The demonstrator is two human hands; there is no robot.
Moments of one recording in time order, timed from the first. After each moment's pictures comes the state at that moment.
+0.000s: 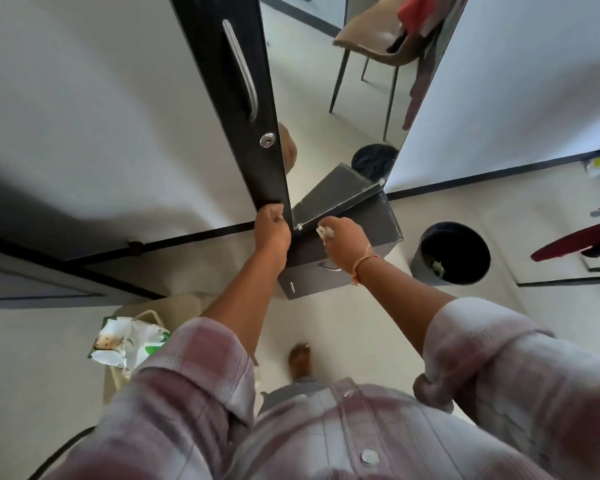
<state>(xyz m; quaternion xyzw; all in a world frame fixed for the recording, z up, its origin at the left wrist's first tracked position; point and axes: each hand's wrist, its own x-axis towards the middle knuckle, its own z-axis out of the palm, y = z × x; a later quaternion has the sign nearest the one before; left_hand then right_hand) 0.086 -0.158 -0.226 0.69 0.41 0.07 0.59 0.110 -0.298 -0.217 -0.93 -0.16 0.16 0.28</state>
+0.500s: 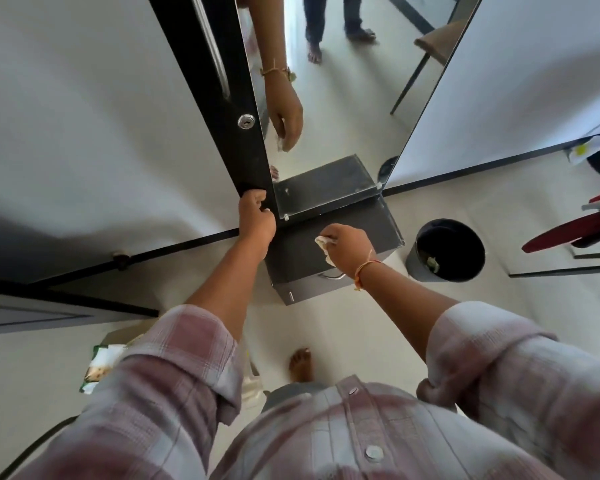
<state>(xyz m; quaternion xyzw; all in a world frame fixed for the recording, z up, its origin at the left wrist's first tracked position) 0.139 -0.096 -0.231 0.75 0.36 0.03 0.56 0.138 -0.284 -0.239 -0.92 -0.12 0.19 0.31</state>
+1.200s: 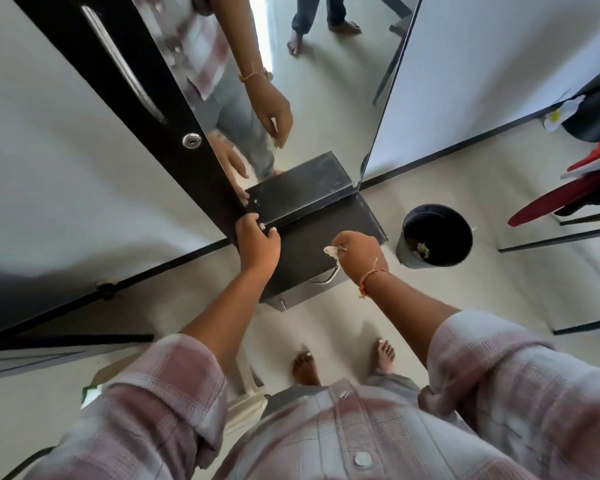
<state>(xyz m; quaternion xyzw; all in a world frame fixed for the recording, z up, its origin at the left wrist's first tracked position) 0.142 -0.138 -0.249 0.85 0.29 0.03 0.43 0.153 -0.330 -0.260 -0.94 -0.01 0.17 0.30</state>
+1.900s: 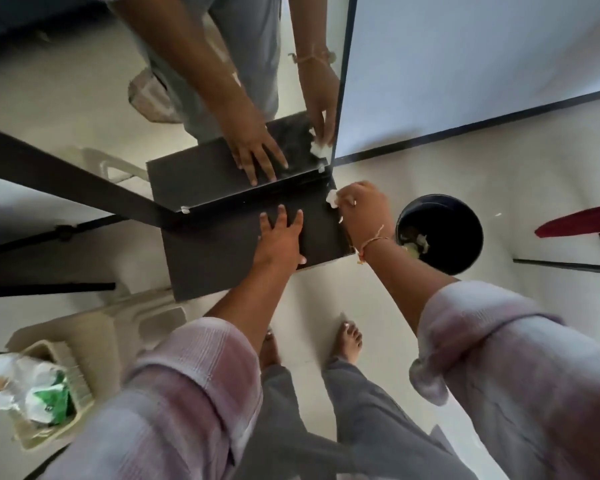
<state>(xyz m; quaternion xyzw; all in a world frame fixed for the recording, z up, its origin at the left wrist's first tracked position) 0.243 -0.286 -0.386 0.92 0.16 -0.34 0.11 0.318 -0.433 -0.358 -0.94 -0.06 0.11 0.32</state>
